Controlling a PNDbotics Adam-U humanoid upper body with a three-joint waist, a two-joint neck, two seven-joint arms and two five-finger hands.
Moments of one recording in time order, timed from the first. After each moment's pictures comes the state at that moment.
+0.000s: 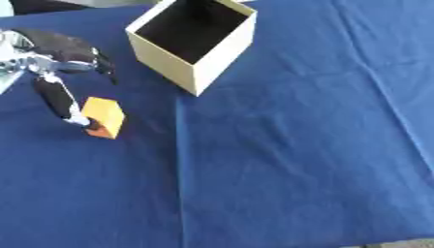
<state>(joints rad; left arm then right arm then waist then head) -0.89 0.85 -0.48 -1.44 -0.66 -0.22 -0.77 -0.51 -0.47 -0.02 -1.98 0.11 -0.28 -0.19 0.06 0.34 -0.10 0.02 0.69</state>
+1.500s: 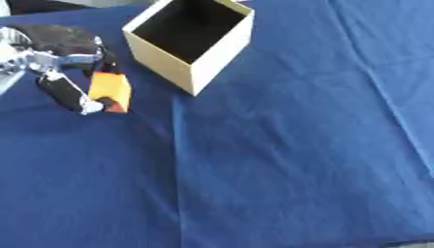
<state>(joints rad) -0.88 0.88 -0.45 -1.59 -0.62 -0.11 -0.68 -0.50 -0.47 -0.02 -1.98 0.11 -0.28 -0.19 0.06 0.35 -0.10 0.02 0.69</state>
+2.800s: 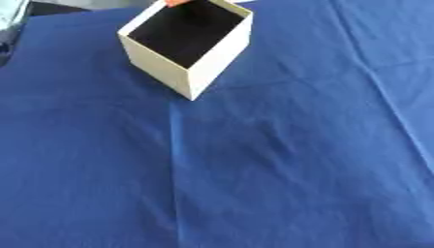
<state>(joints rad) -1.26 0.62 -0.30 -1.38 -0.62 0.00 -0.59 -0.55 -0.46 -0.02 -1.98 0.10 -0.28 -0.18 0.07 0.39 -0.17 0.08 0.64</state>
